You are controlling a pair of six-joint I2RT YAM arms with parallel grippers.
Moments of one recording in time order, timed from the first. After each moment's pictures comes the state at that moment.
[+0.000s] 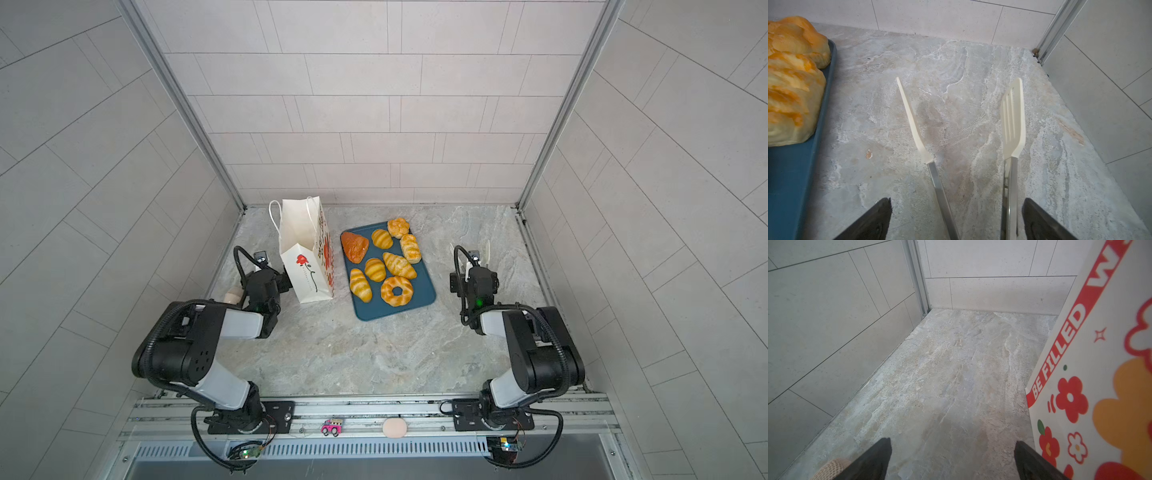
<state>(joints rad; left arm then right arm) -0.08 1.59 0.40 0.84 -0.44 -0.05 0.04 1.51 0.43 0.61 0.21 -0.04</state>
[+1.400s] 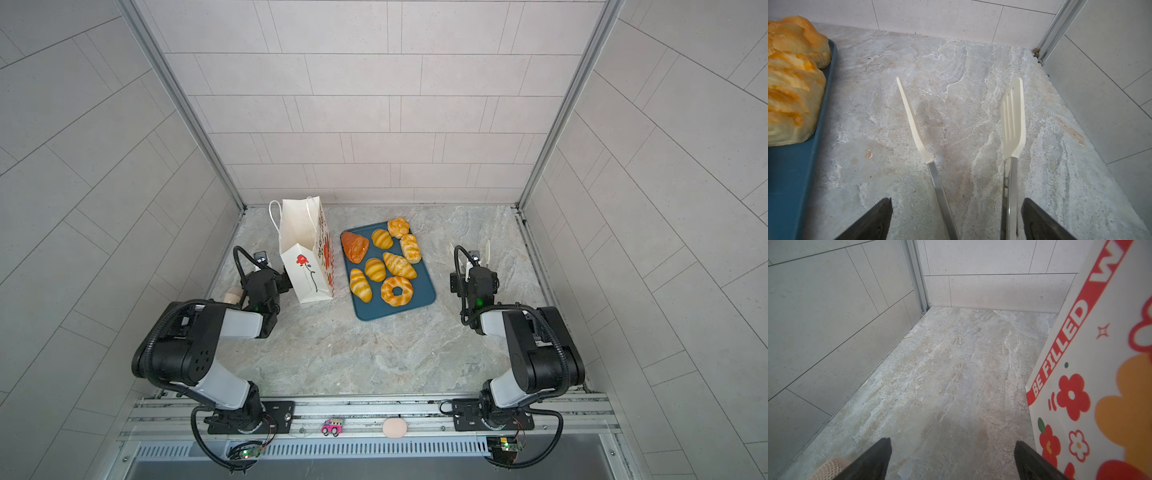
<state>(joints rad) -0.07 1.59 0.40 0.83 -0.42 -0.05 0.04 1.51 0.43 0.61 0.21 -0.04</state>
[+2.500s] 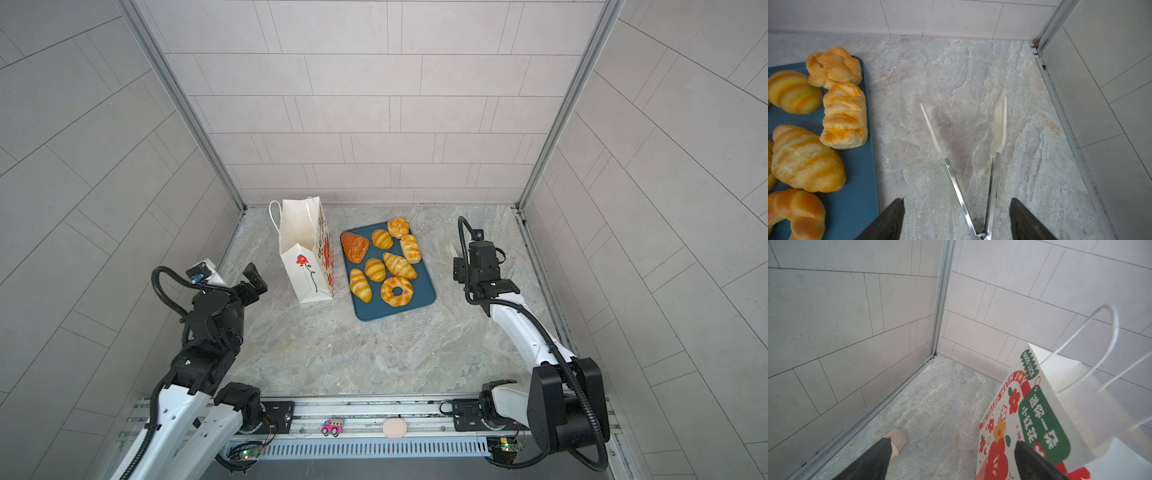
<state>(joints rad) -0.24 0.50 0.55 -0.23 -0.57 -0.35 0.10 1.22 0.78 -0.25 0.21 0.09</state>
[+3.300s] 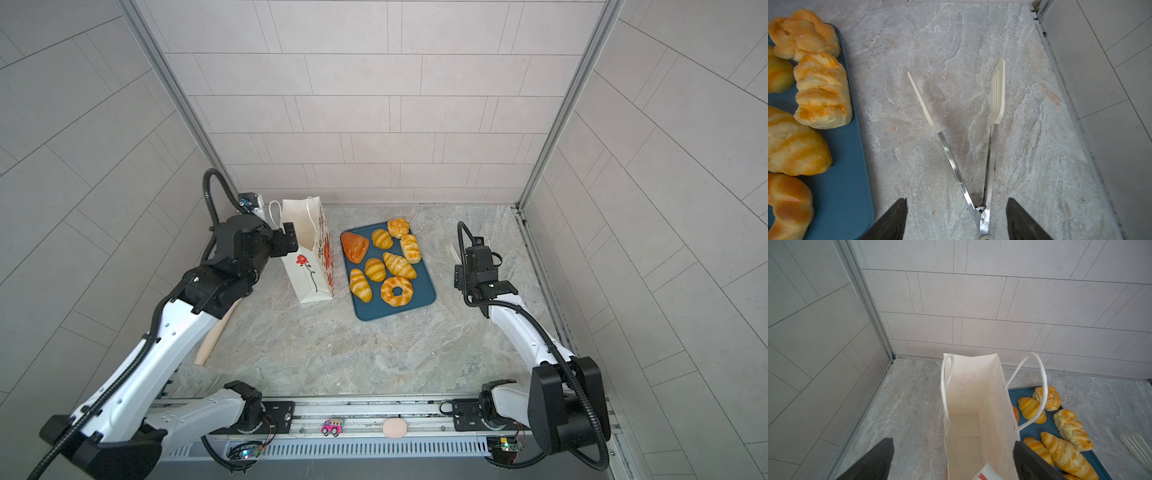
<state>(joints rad) -0.40 1.14 1.29 -0.60 -0.46 -0.25 0.11 1.22 0.77 -0.34 0.26 0.15</state>
